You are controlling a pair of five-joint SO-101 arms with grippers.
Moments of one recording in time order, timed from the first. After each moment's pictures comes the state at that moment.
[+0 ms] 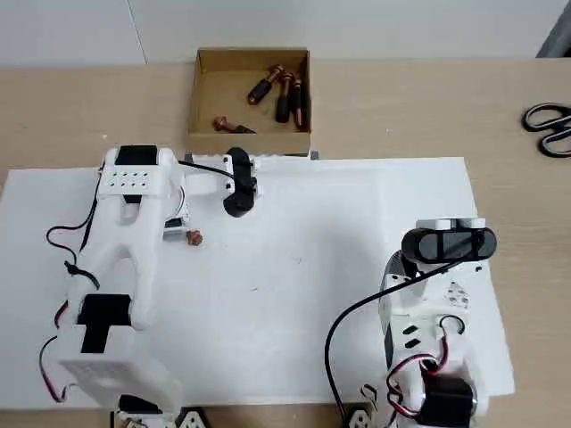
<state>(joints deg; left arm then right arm) -3.5 11.7 6.5 78.4 -77.8 1.7 -102.8 75.9 67.1 -3.6</state>
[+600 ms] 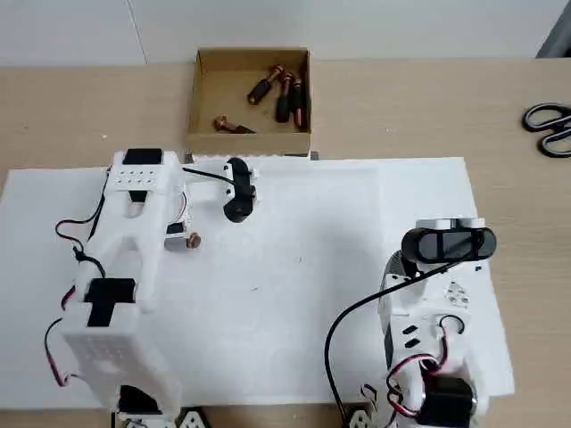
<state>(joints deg) -3.9 21.0 4.7 75.8 -77.8 1.7 -102.8 75.9 67.1 -3.6</state>
